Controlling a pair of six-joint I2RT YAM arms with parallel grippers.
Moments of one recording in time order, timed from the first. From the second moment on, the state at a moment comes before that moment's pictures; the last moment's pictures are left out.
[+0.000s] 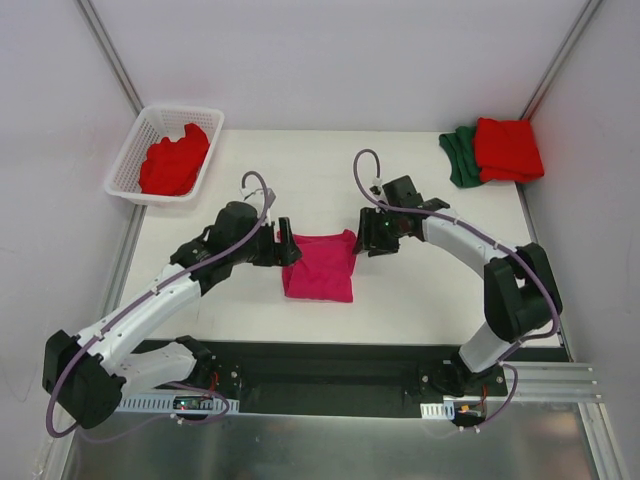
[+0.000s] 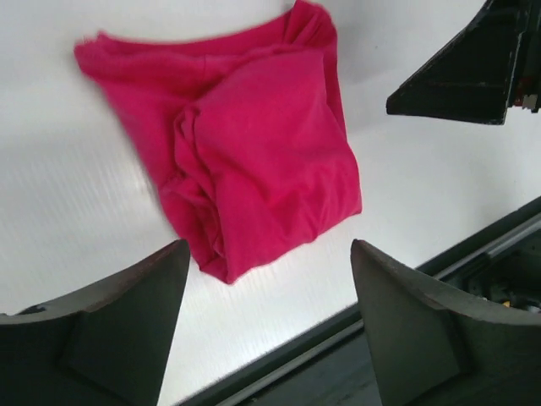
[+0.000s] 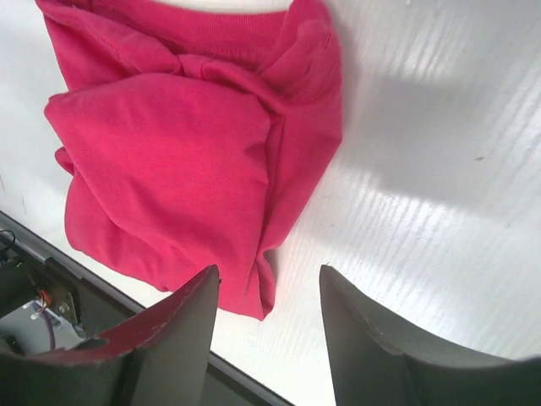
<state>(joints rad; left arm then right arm) -0.60 1.03 0.79 -0.45 0.11 -0.54 0.48 1.65 1.12 -0.54 -0.35 0.43</state>
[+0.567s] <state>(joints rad) -0.60 1.24 0.80 -0.08 0.45 -0.57 0.46 1.53 1.12 -0.57 -0.23 0.44</state>
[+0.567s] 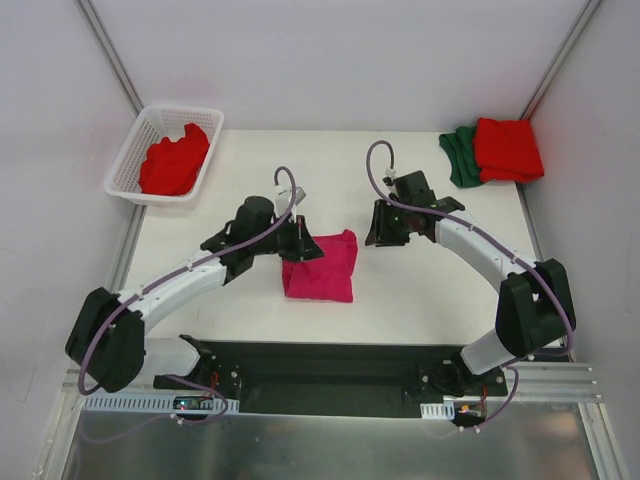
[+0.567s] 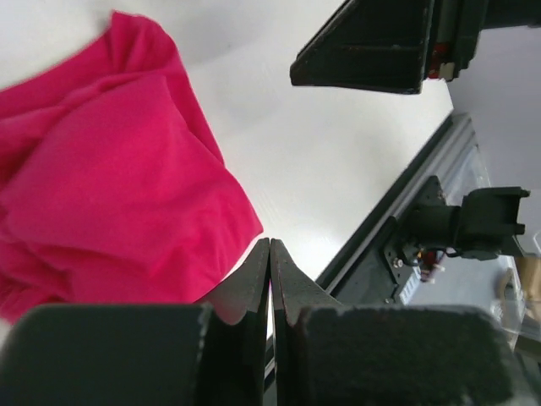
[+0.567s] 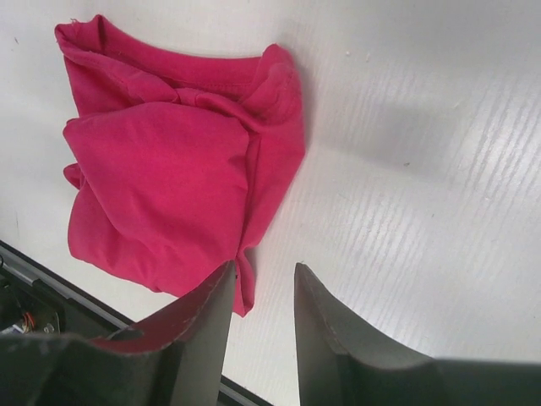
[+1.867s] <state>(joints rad) -0.59 1.57 0.85 0.30 0.74 -0.77 0.43 1.52 1.06 -0.55 -0.24 0.44</state>
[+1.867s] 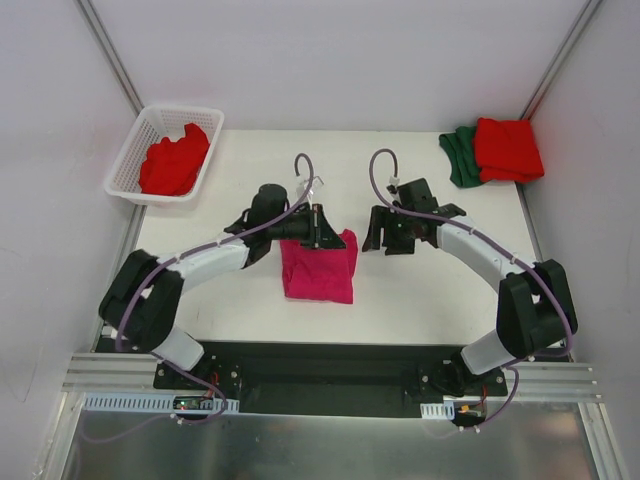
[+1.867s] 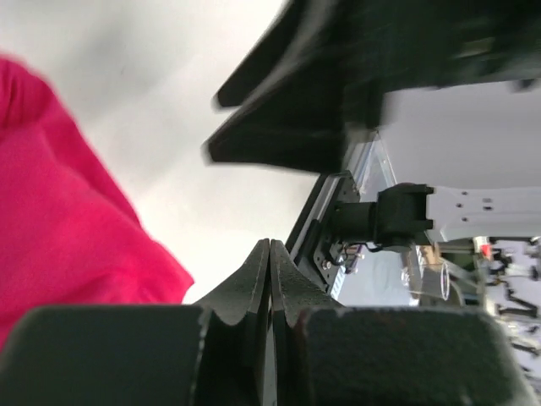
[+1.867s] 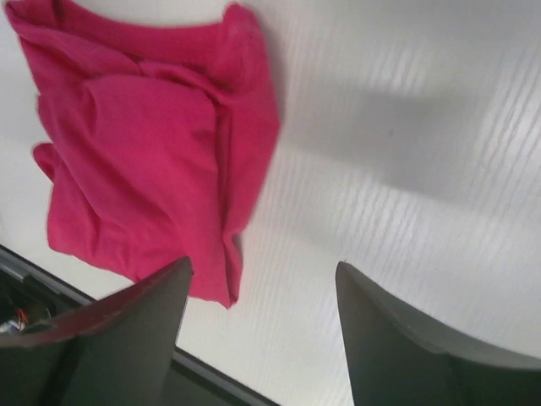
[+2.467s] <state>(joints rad) -0.52 1.32 0.59 -0.02 0.50 -0.64 0.36 1.54 0.57 0.16 -0.63 0.78</state>
